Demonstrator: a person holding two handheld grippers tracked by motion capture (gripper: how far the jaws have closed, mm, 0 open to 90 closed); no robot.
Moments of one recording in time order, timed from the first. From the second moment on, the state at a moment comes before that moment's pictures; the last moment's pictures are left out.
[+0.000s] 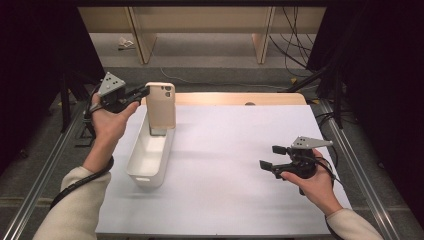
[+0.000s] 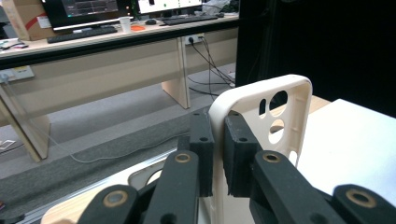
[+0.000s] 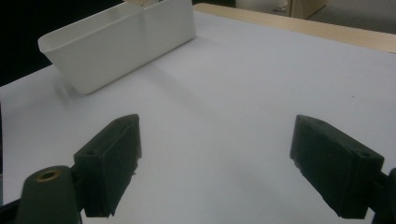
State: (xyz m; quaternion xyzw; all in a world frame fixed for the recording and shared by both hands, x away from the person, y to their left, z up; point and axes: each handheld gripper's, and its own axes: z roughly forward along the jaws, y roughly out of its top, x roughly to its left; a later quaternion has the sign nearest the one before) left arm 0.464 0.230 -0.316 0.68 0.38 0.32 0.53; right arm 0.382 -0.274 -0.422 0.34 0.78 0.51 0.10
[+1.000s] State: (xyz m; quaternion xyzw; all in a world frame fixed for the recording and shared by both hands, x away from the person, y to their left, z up) left arm 0.488 0.249 -0.345 0.69 0.39 0.33 0.51; right arm 0.382 -0.274 -0.423 0.34 0.79 0.50 0.10
